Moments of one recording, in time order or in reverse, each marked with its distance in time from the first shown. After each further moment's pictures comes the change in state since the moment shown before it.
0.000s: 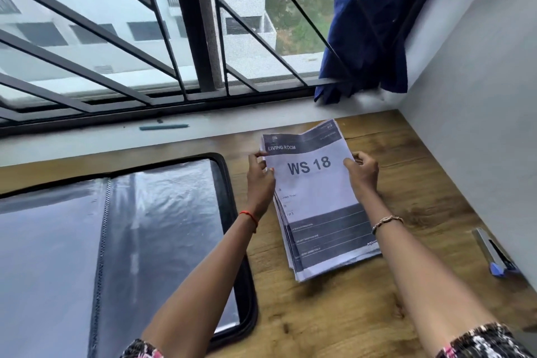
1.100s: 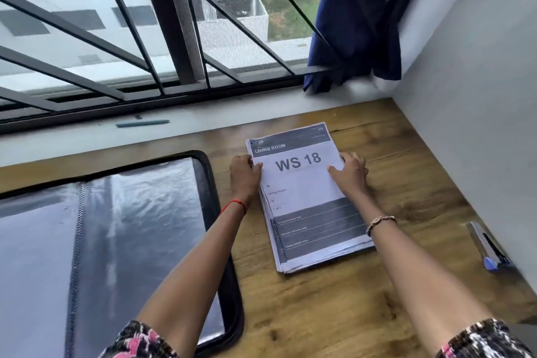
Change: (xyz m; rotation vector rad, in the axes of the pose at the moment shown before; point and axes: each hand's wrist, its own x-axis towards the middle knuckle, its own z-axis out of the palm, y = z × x) left_hand 0.045 -0.030 0.002 0.685 0.100 0.002; right_hand 0.022 0.036 0.002 -0.546 -0.182 -0.108
